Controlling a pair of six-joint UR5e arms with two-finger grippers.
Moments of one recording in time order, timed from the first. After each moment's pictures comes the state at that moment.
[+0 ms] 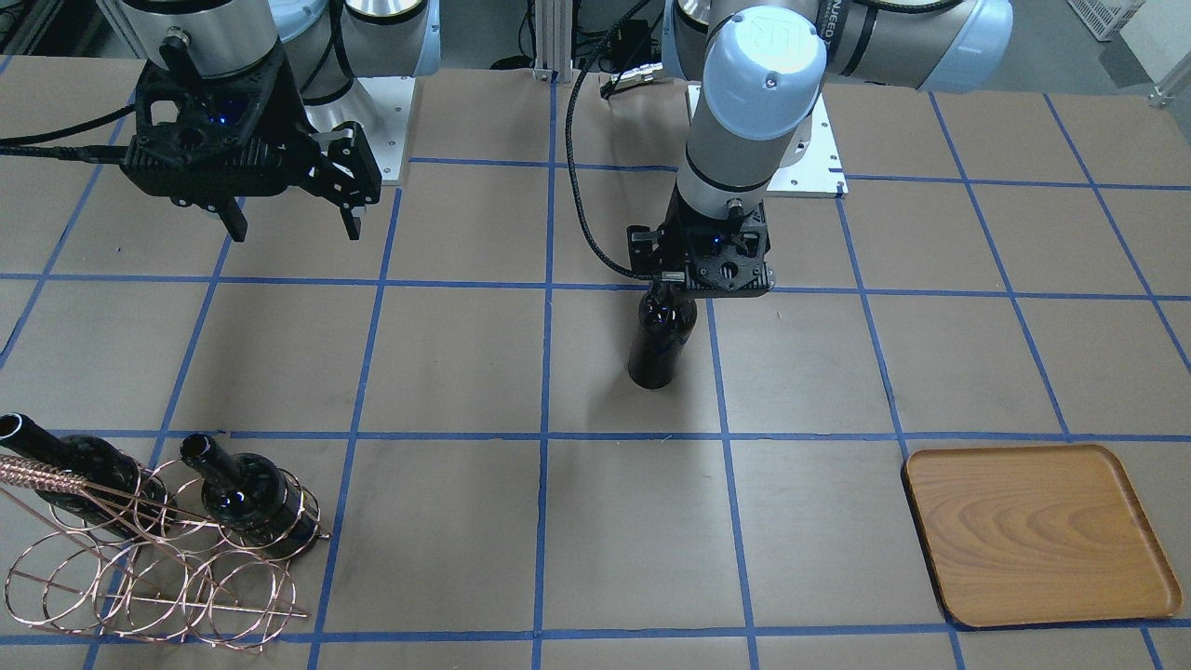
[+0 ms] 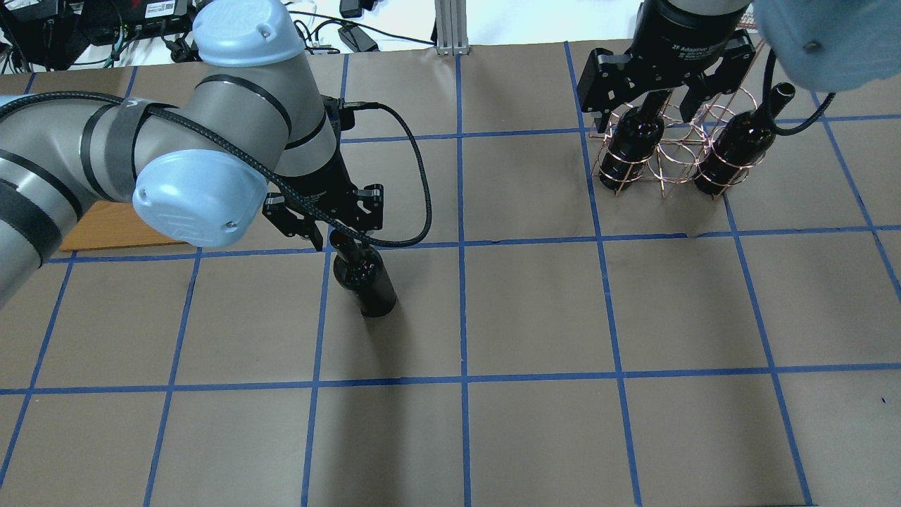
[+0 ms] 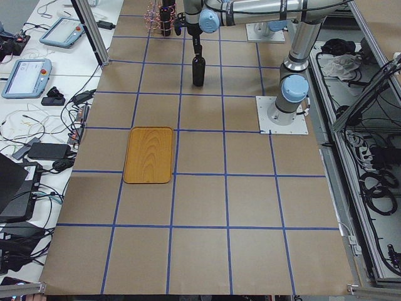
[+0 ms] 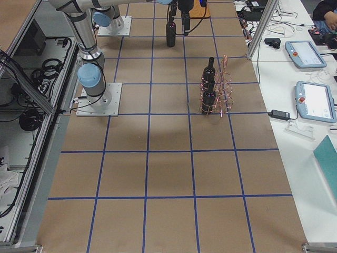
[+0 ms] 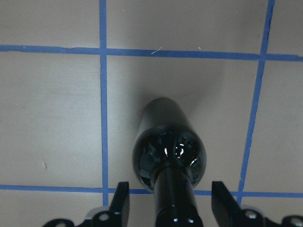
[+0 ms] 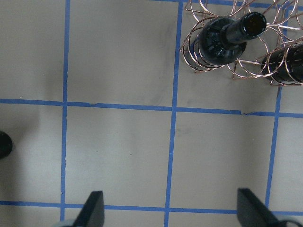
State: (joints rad) left arm -1.75 -1.66 -1.74 -1.42 1.54 -0.23; right arm 1.66 -1.53 1.45 -1.55 -1.59 0.02
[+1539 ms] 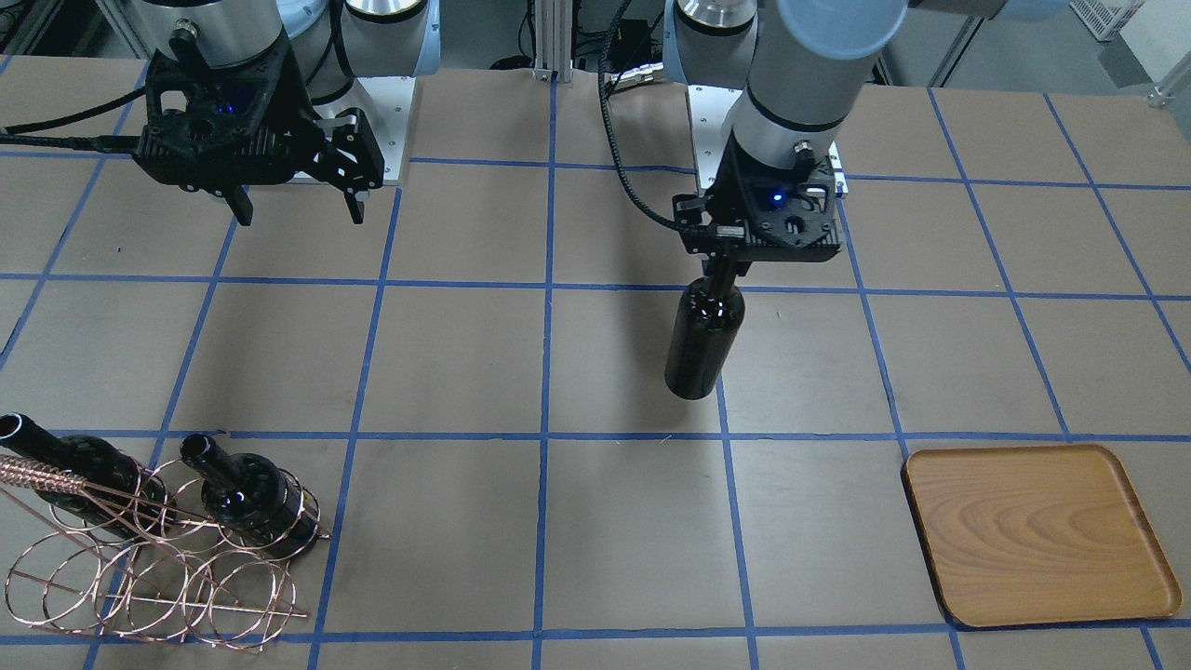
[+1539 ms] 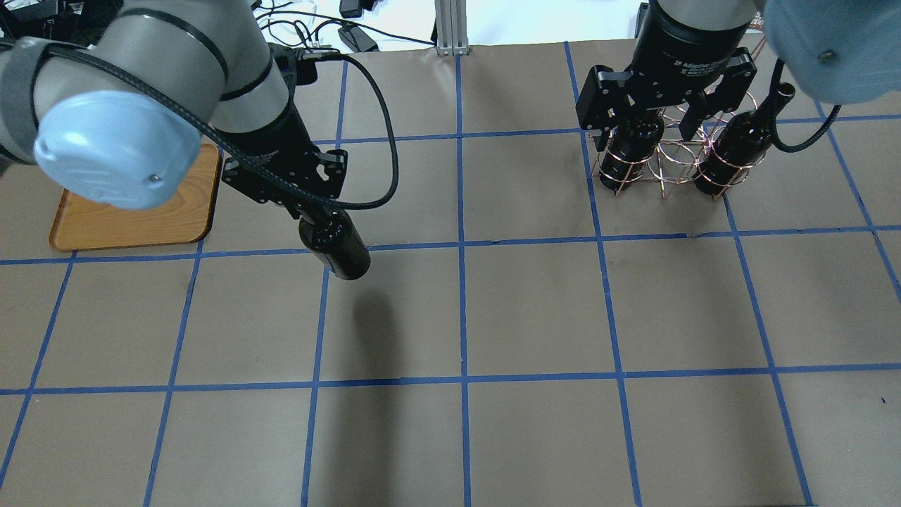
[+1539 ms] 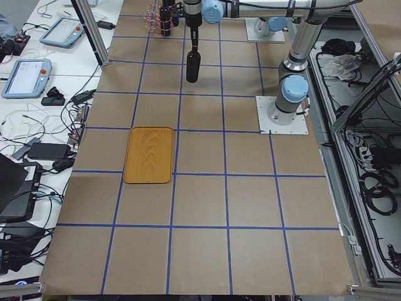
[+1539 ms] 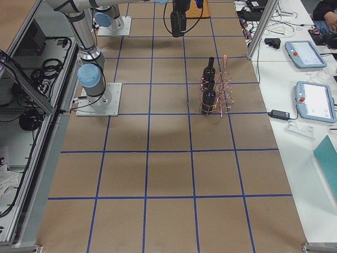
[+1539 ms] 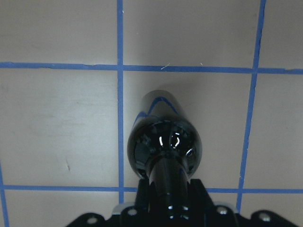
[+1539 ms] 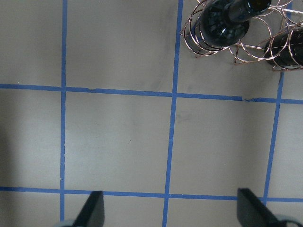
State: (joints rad) left arm -1.66 -1.61 -1.60 -1.53 1.56 -0.10; right arm 1.66 -1.54 1.46 -1.51 -1.59 0.02
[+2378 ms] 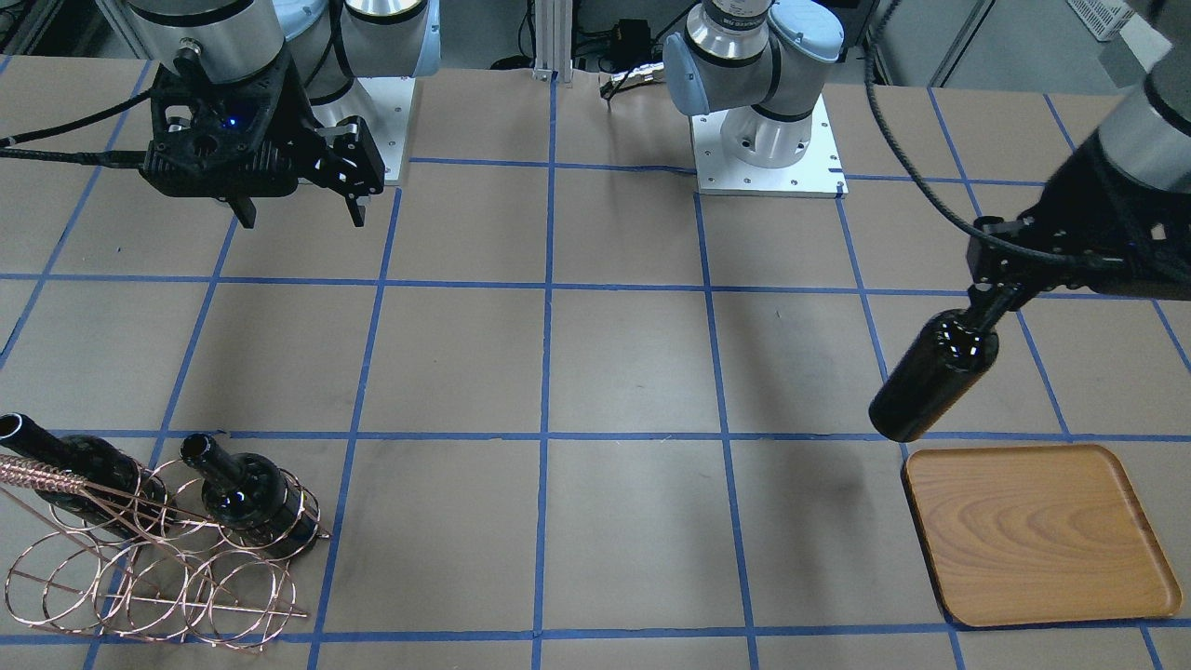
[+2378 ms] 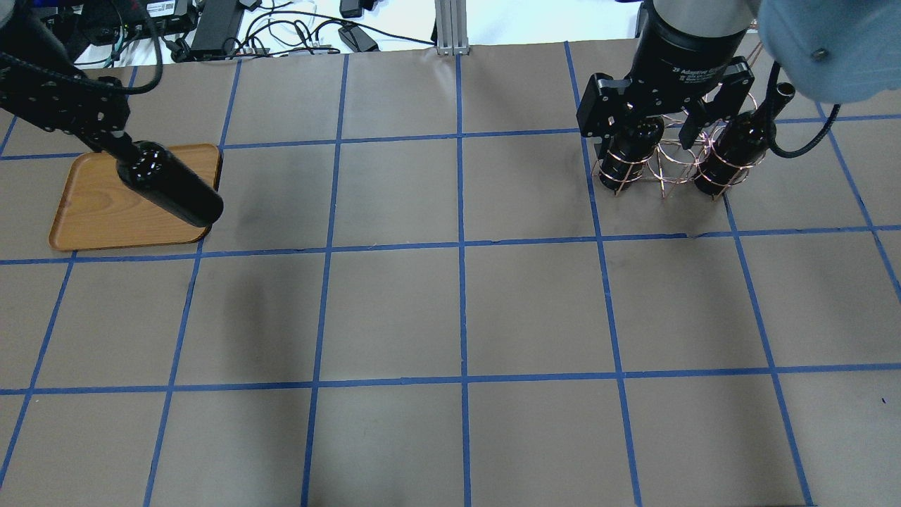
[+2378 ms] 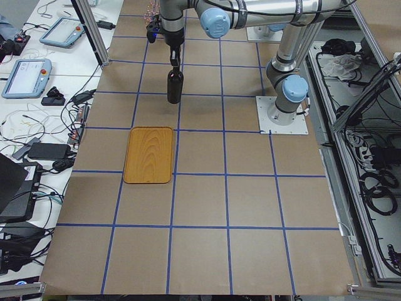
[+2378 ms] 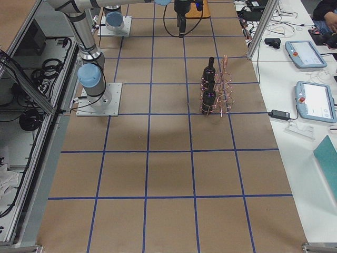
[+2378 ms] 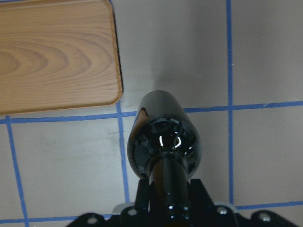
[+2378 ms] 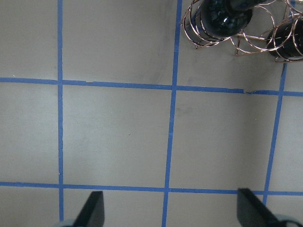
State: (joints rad) left arm -1.21 -1.70 -1.41 -1.62 1.57 0.41; right arm 1.65 -1.54 1.47 -1.50 -1.59 0.02
